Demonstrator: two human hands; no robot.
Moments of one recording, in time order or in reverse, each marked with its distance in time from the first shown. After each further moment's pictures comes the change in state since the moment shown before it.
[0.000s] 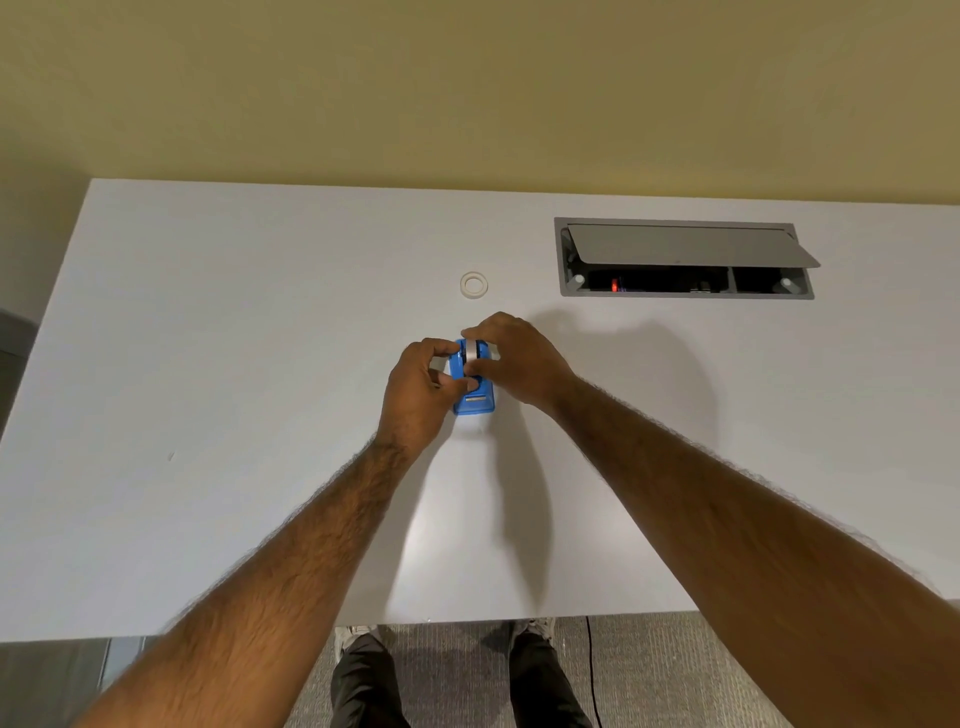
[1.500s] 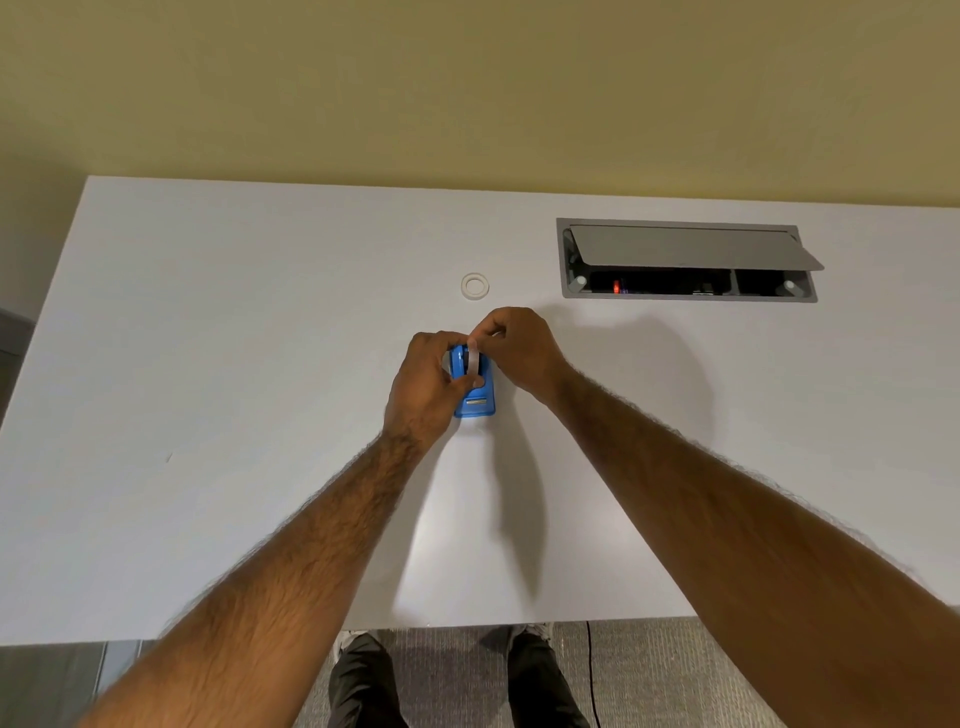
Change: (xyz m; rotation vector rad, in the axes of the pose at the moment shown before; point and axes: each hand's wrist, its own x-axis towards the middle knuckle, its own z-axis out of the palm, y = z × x) left_hand 0.013 0.001 0.008 0.103 -0.001 0.101; right_hand 0.016 -0.001 -0.001 0.320 0.119 0.199
